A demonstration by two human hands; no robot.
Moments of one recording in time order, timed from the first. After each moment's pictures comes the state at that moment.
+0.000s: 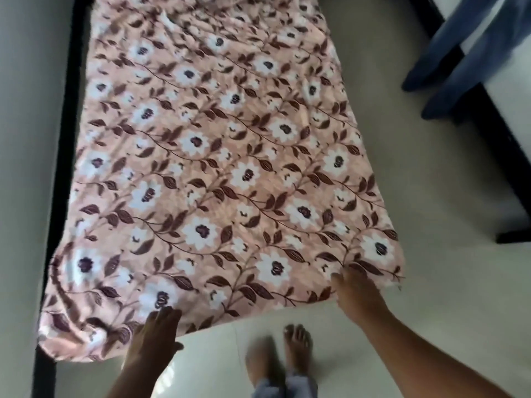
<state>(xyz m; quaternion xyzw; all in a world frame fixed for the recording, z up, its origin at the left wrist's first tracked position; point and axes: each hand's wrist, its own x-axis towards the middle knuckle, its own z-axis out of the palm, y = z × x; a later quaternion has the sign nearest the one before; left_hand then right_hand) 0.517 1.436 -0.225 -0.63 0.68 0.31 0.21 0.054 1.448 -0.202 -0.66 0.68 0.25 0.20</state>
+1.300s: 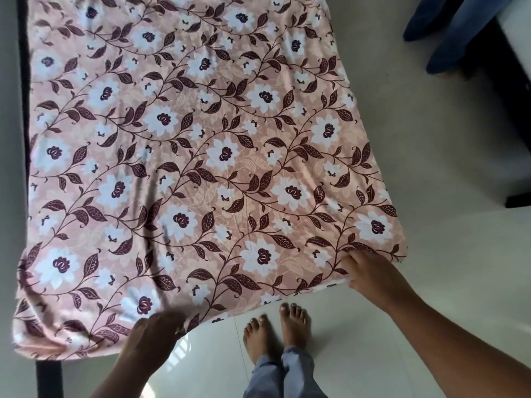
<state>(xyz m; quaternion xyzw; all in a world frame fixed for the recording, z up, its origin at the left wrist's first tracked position) 0.343 1.540 -0.394 -0.54 0.60 0.56 -0.19 -0.021 1.462 -0.231 -0.75 0.61 0.16 0.18</state>
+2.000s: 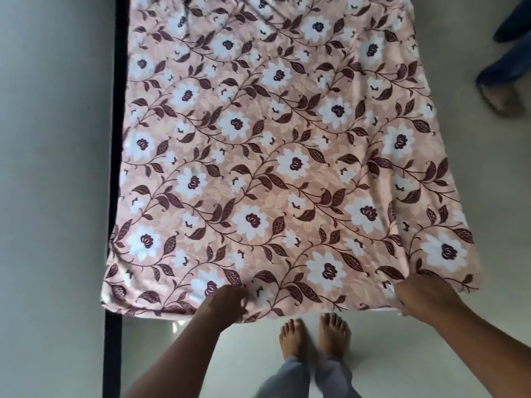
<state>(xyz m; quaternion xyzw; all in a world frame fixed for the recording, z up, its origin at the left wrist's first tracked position) 0.456 1.399 -0.228 -0.58 0.68 0.38 0.25 0.029 1.412 -0.193 -0.67 0.58 0.38 0.28</state>
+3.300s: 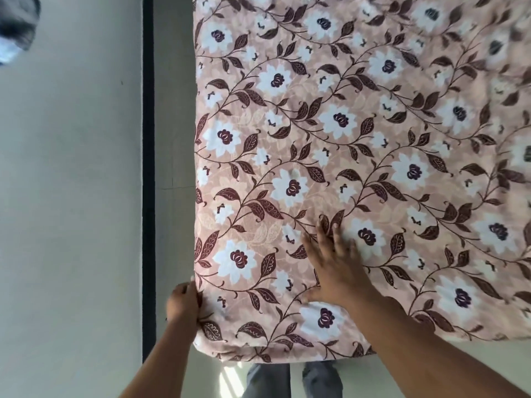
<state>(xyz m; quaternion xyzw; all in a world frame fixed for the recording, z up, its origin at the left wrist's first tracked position) 0.767 1.327 -0.276 -0.89 0.20 0.40 -0.10 0.442 1.286 -0.243 -0.72 0.56 0.30 0.28</state>
